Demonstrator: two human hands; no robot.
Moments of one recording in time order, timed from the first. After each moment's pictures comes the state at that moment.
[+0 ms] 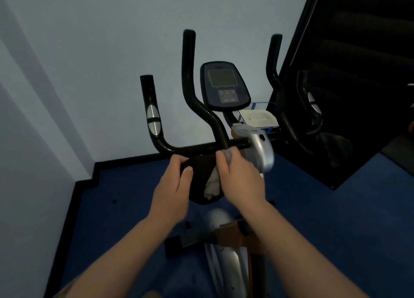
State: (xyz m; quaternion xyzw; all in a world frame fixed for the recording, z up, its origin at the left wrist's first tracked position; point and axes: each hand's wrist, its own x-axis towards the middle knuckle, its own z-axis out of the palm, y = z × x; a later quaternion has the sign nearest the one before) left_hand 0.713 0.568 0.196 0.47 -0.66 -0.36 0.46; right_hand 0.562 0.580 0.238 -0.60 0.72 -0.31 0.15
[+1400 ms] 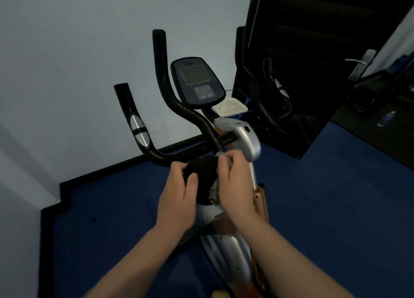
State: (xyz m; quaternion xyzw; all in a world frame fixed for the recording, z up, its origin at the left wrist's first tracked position) left_hand 0.725 0.560 0.198 0.42 -0.71 -0.39 0.41; right_hand 0.602 0.589 0.219 -0.44 0.73 -0.51 0.11
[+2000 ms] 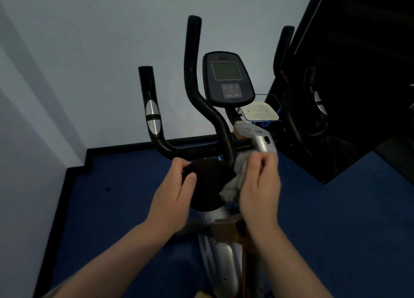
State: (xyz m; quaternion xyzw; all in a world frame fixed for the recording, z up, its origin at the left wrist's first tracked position) left_hand 0.720 0.565 0.197 0.46 -0.67 -0.39 0.43; right_hand 0.560 0.591 0.237 -0.48 0.68 -0.54 0.14
